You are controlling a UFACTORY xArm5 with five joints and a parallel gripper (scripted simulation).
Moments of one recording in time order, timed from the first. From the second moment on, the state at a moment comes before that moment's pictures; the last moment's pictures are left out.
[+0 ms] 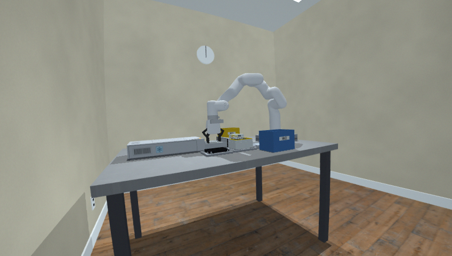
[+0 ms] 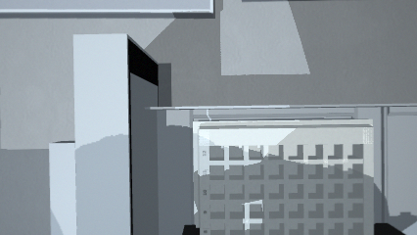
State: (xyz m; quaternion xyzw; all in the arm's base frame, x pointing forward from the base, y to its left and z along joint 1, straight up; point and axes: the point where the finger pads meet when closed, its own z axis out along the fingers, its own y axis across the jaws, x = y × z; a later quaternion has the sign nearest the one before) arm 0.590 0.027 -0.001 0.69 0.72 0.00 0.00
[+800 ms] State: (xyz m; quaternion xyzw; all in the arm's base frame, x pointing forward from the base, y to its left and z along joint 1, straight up) arm 0.590 0.027 -0.010 0.69 0.72 0.00 0.00
